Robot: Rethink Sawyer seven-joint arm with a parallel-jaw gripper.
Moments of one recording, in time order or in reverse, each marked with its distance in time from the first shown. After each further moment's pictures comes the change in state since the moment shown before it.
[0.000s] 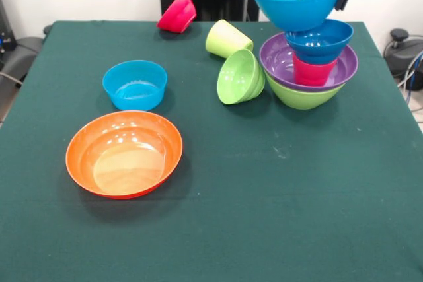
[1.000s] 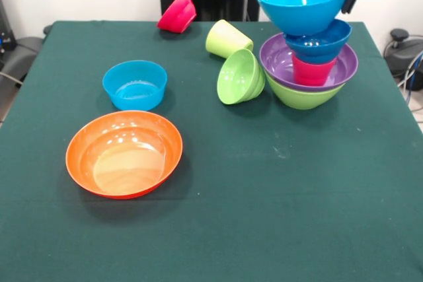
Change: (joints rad) arm -0.009 0.044 0.000 -0.076 0.005 0.077 0.000
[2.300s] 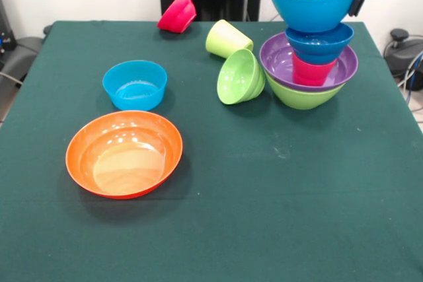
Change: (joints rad) arm 0.005 0.006 0.000 -0.009 0.033 0.000 0.000
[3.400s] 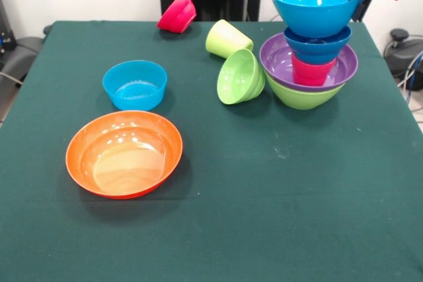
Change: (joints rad) arm -0.014 0.027 0.000 -0.069 0.000 0.035 0.000
